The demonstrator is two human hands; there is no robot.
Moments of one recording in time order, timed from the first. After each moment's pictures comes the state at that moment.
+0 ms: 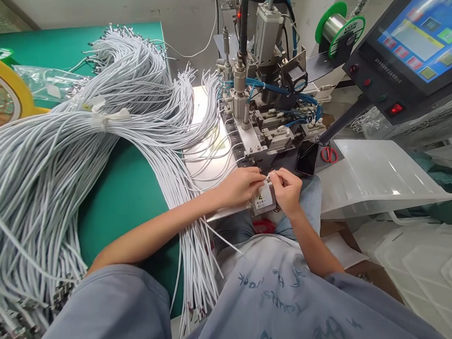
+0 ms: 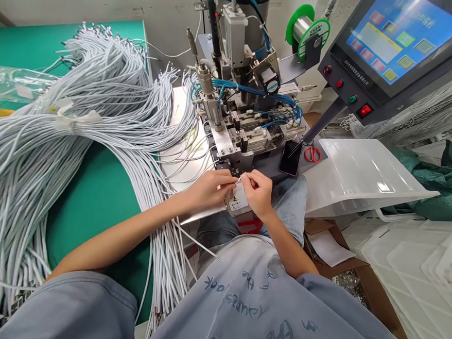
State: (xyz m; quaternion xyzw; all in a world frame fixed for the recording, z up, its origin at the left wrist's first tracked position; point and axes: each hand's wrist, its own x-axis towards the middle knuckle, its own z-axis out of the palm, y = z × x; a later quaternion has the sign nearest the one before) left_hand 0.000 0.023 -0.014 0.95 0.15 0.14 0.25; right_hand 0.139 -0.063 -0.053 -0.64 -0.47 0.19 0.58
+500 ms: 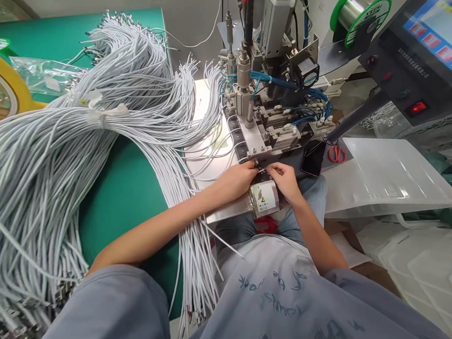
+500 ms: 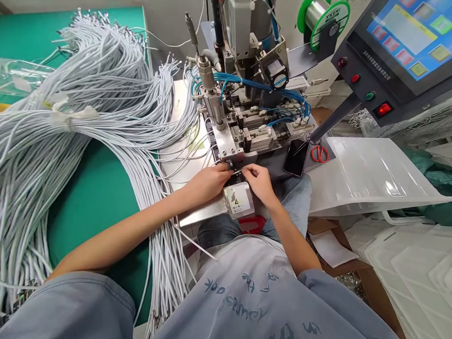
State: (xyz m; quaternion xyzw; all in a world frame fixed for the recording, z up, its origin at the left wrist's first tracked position) left_hand 0.004 0.042 -0.024 0.96 0.24 -0.03 0.14; right_hand 0.162 -0.025 -0.084 -0.63 -0.38 0.41 0.54
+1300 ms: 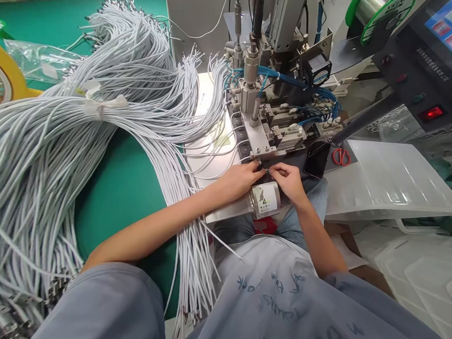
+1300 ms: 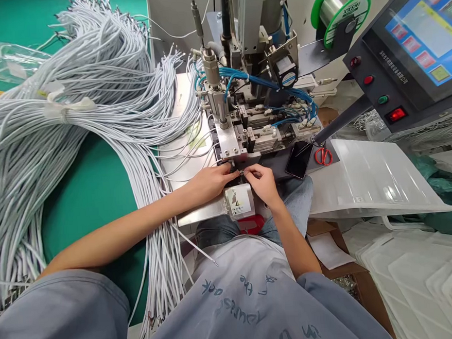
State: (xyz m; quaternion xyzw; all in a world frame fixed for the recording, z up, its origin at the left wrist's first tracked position) left_hand 0.000 0.044 -0.028 0.98 0.18 -0.01 0.06; right_hand 0.167 -0.026 -0.081 -0.64 -0.41 0.41 0.50
